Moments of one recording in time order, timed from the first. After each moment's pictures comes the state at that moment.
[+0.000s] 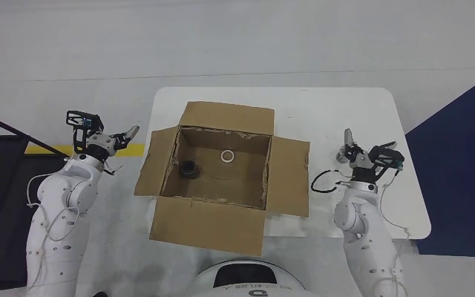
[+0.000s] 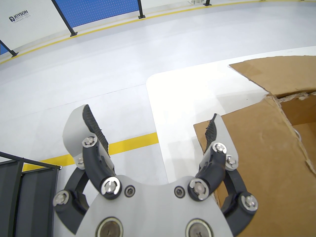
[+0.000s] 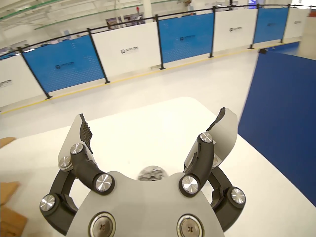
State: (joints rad) left arm 1.51 -1.11 -1.73 -1.57 1.19 -0.37 -0.17; right arm -1.70 -1.36 1.55 -1.68 -1.21 0.17 -0.44
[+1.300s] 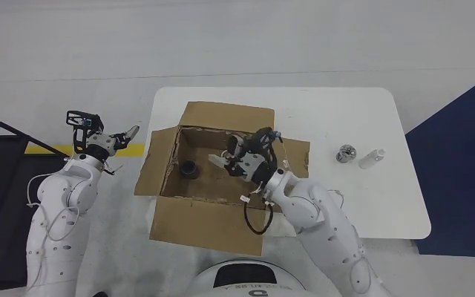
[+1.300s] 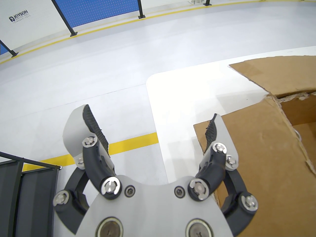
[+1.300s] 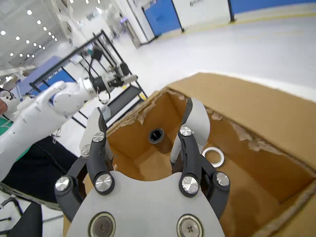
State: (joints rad) left arm 1.51 -1.11 -1.73 -1.57 1.19 -0.37 -0.17; right arm -1.44 -1.38 1.06 -1.79 -0.87 -0.27 0.40
